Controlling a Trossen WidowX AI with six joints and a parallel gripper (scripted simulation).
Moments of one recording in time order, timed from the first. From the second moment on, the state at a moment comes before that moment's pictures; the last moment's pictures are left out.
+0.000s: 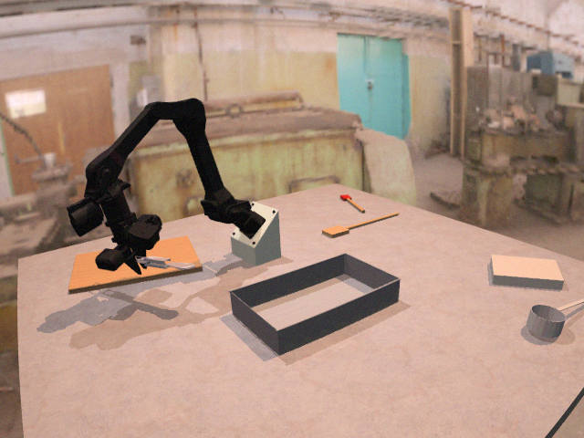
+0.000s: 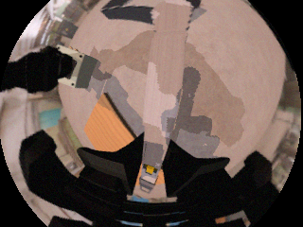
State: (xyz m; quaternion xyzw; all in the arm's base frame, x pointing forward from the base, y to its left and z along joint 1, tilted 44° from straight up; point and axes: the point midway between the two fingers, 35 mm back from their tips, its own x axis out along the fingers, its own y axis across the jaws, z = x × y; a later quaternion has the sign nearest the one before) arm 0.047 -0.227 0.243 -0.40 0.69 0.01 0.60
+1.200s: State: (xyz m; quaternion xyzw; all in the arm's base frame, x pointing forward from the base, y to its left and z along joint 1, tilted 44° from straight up) arm -0.047 -0.245 0.247 -0.44 0.68 0.02 0.59
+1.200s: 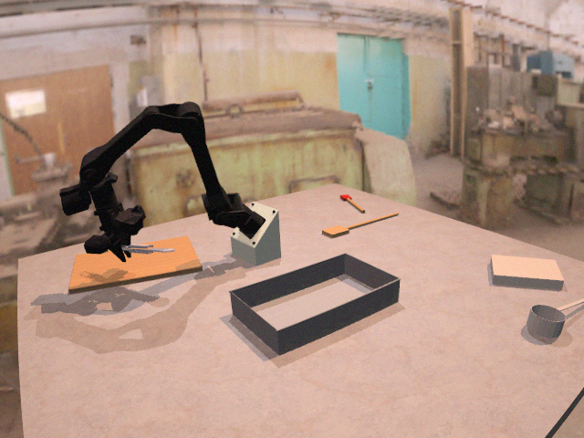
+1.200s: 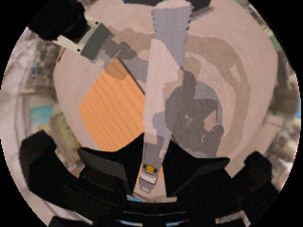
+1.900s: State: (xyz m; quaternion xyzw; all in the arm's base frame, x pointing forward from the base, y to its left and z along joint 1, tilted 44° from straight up) arm -0.110 -0.236 0.257 -0.48 0.69 0.00 0.54
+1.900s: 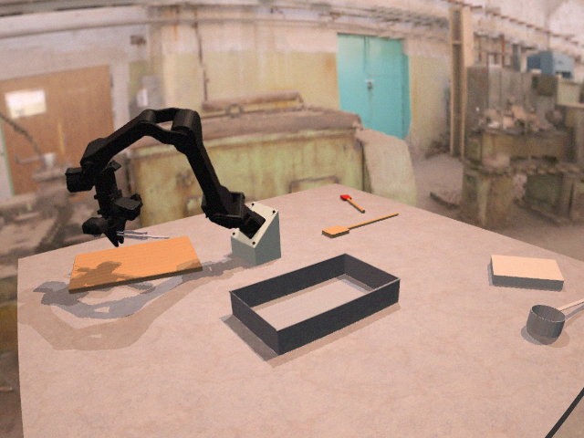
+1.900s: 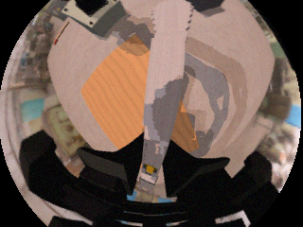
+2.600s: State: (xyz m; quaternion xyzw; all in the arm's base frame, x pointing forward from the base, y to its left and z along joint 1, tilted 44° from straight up) arm -0.158 -0.217 0.266 -0.51 0.71 -0.01 0.49
